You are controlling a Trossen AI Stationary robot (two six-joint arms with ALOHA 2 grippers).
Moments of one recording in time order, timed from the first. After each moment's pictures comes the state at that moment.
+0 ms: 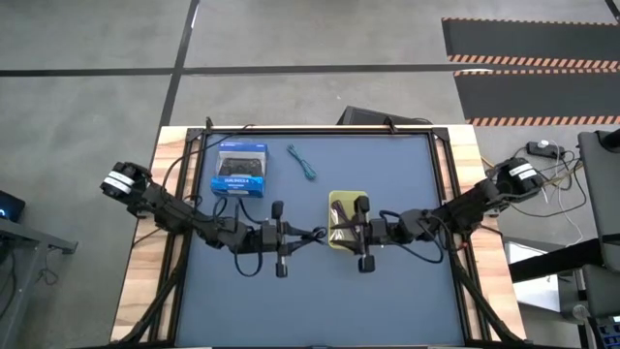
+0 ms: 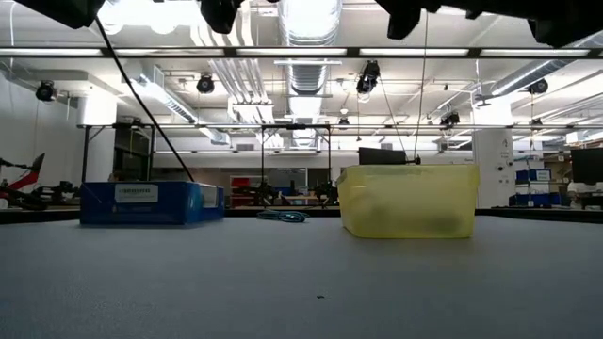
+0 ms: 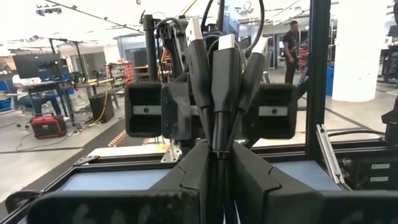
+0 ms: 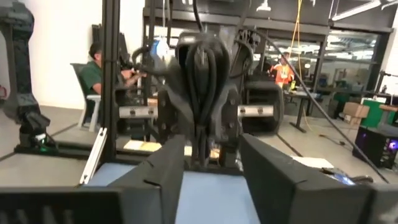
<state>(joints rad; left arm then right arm) -0.40 1.50 0.71 0.96 -0.46 0.13 0.33 1.50 0.60 1.10 0.25 -0.15</state>
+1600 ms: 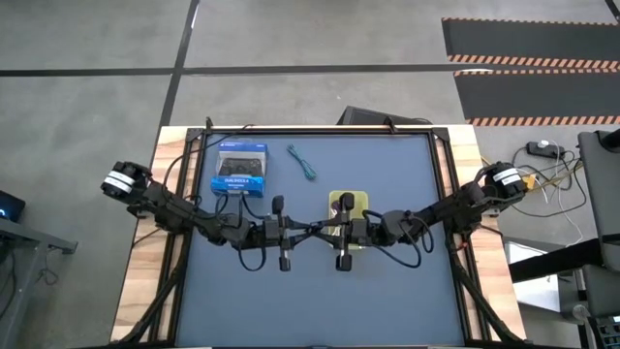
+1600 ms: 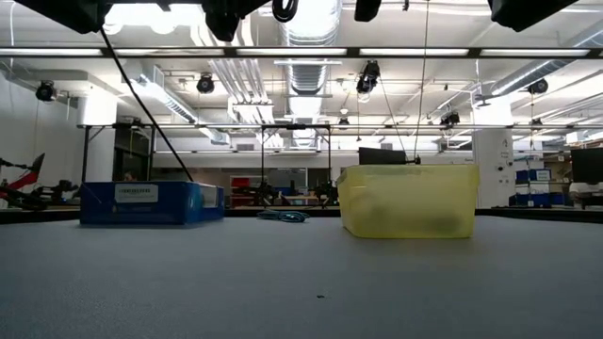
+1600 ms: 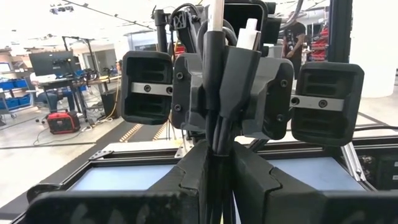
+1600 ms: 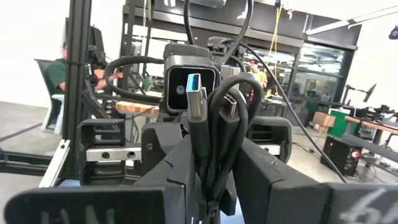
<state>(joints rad) -0.35 1.50 0.71 0.95 -0.47 0.14 0.30 1.64 0.82 1.05 0.31 -0.24</state>
